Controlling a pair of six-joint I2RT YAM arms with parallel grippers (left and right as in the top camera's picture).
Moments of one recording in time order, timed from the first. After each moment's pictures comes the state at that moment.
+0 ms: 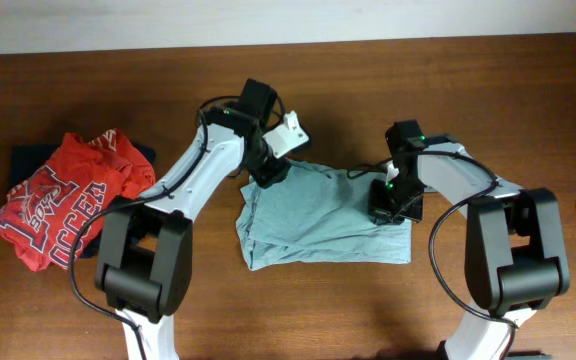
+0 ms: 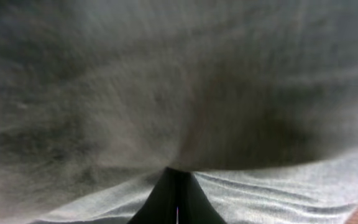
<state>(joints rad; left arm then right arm) -0.41 2.05 1.59 -0.84 0.22 0.56 0.13 1.93 1.19 -0.92 -0.25 0.39</state>
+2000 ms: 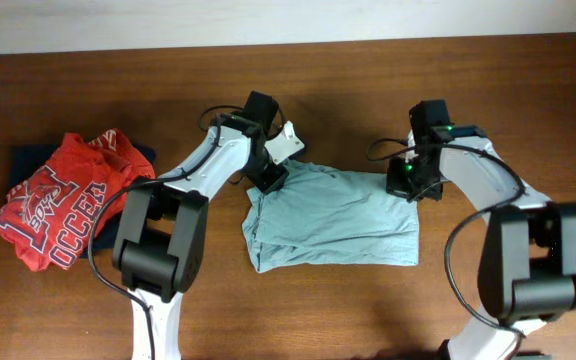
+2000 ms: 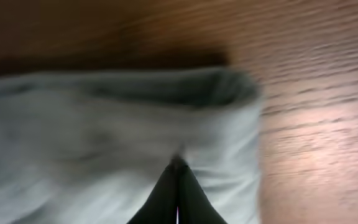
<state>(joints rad) -0.40 2.19 1.60 -0.80 0.18 0.49 0.05 1.89 1.25 -0.83 -0.08 0.32</state>
